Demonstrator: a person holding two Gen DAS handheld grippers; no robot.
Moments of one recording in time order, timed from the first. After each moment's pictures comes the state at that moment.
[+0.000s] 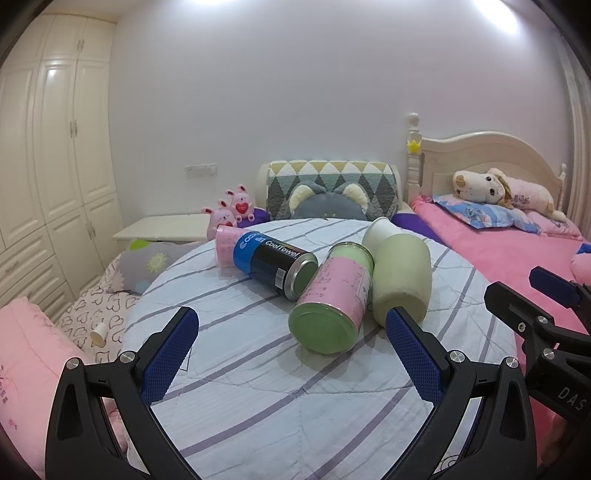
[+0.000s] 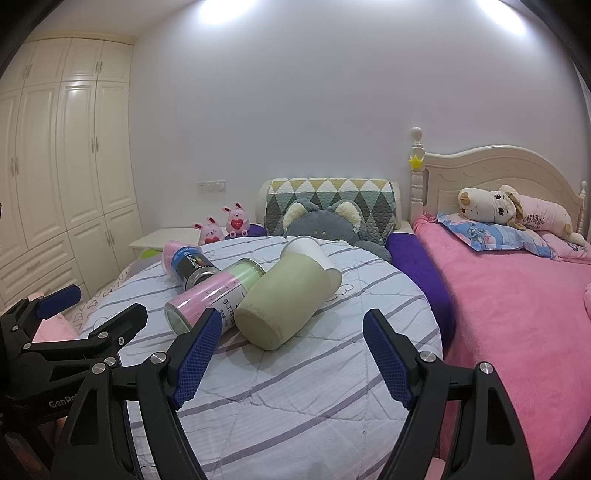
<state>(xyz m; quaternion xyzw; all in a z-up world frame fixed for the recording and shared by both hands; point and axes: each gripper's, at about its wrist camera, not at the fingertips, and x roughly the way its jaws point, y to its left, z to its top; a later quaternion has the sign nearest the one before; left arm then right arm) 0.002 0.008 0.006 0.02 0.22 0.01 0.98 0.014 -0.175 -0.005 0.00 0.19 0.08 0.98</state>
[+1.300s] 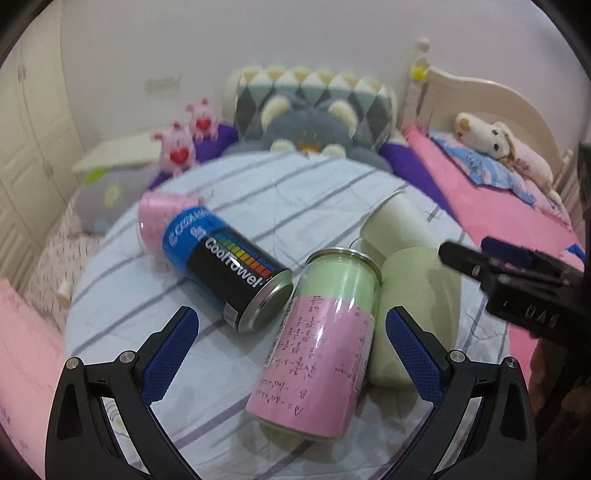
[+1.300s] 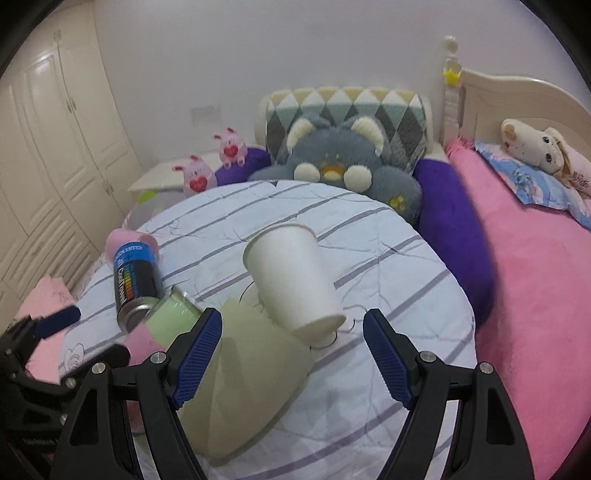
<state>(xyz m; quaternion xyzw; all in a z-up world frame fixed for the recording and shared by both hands) 0.164 0.000 0.013 -0.02 0.43 -0.03 0.90 0.200 -0.192 0.007 0.02 0.40 0.13 0.91</state>
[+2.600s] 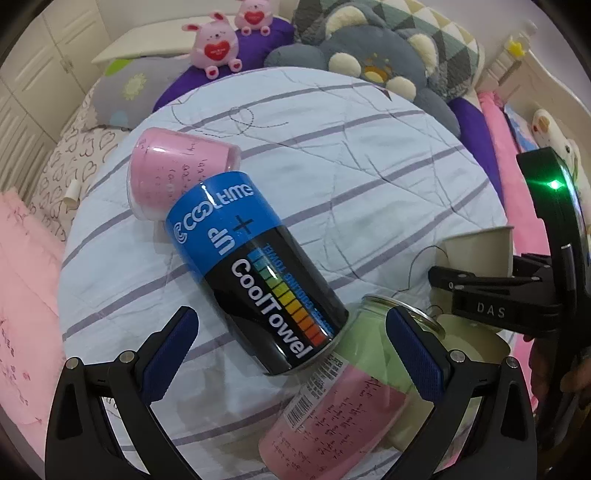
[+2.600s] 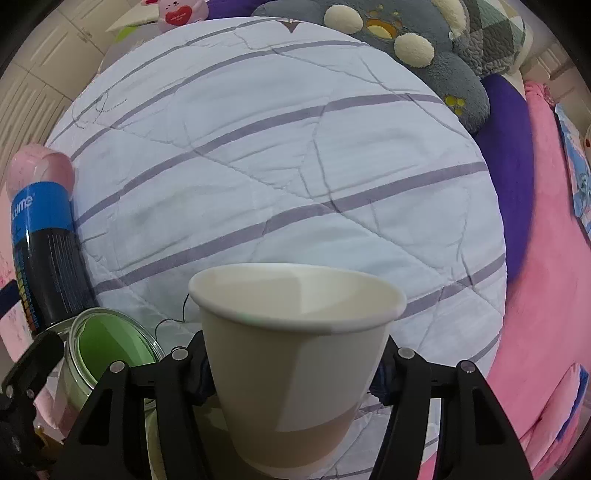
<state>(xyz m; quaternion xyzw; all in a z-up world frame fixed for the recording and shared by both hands) 0.255 0.030 -0.011 -0.10 0.61 0.04 0.78 0.344 -0.138 -0.048 -0.12 0.69 0.14 0.70</state>
